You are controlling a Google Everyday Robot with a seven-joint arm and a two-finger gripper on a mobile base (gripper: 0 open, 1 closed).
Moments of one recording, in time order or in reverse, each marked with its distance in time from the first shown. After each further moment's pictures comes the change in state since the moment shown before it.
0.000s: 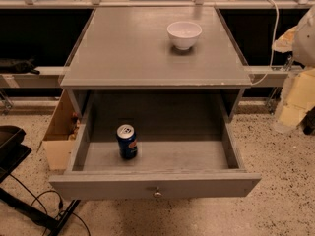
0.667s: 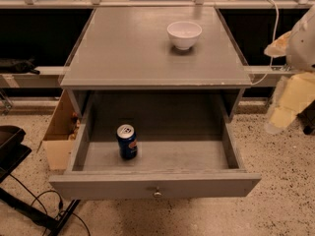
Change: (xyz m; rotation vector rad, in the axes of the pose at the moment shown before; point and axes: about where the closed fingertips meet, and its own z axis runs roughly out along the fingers) arm -0.008 0.001 0.013 -0.029 -0.061 0.007
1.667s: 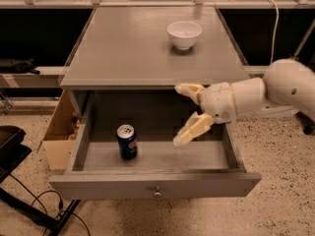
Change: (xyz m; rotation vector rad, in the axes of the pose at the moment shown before) arm -0.128 0.006 0.186 -0.257 -0.911 -0.043
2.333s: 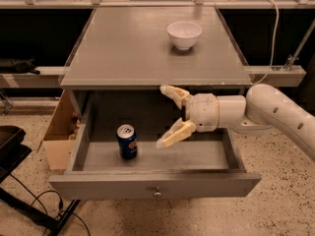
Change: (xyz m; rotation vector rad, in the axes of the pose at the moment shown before) arm -0.016 0.003 0.043 0.001 -0.289 -0.041
